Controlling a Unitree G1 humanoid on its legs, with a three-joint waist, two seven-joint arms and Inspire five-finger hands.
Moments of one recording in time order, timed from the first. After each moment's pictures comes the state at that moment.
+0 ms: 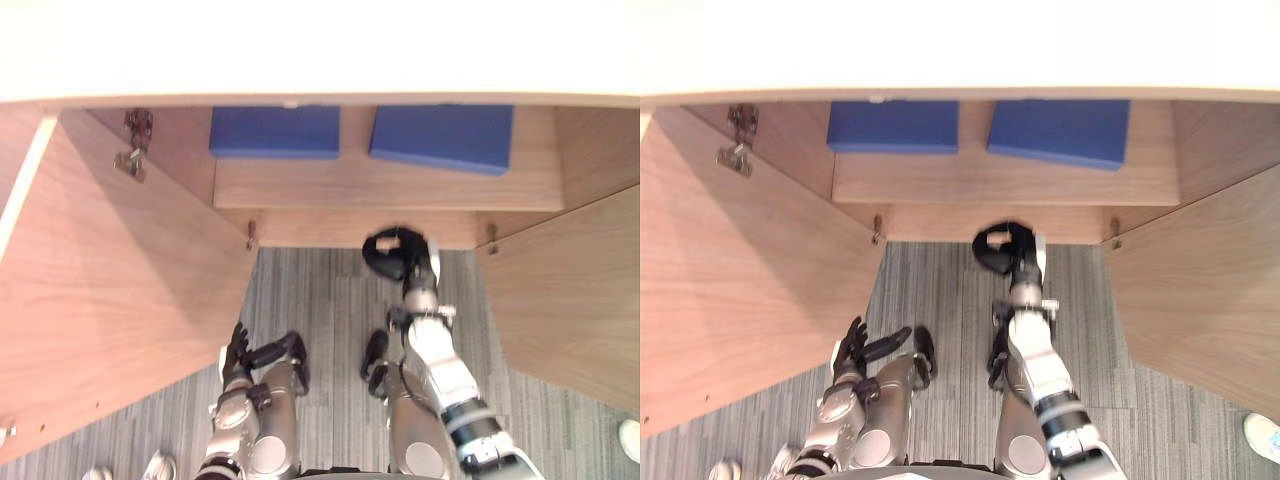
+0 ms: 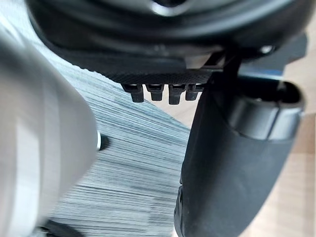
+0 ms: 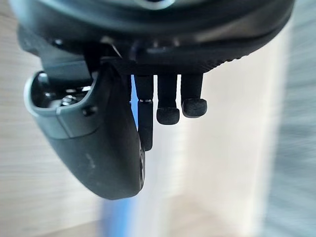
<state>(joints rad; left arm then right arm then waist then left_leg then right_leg) 0.01 0.07 0.02 0.84 -0.27 -0.20 0.20 -0.09 -0.09 0.15 0.46 -0.01 -0.13 -0.28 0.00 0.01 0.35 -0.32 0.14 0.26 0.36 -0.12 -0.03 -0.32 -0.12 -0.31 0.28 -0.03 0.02</state>
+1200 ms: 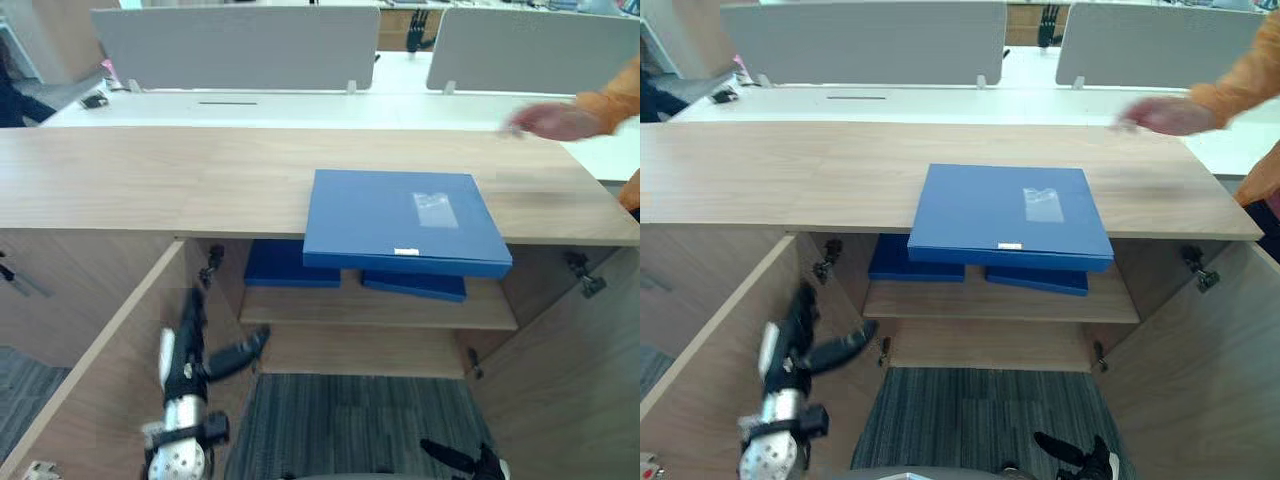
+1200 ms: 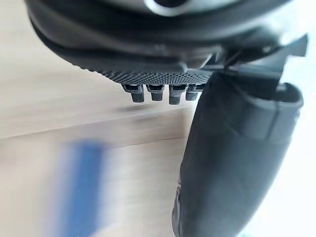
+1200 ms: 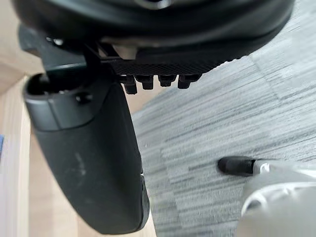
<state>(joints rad) 0.46 0.14 0.05 -0.38 0.05 -0.31 0.22 0.13 -0.08 -0.29 1.04 0.02 -0.07 -0.24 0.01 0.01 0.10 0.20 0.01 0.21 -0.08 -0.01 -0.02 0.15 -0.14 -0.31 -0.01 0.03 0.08</state>
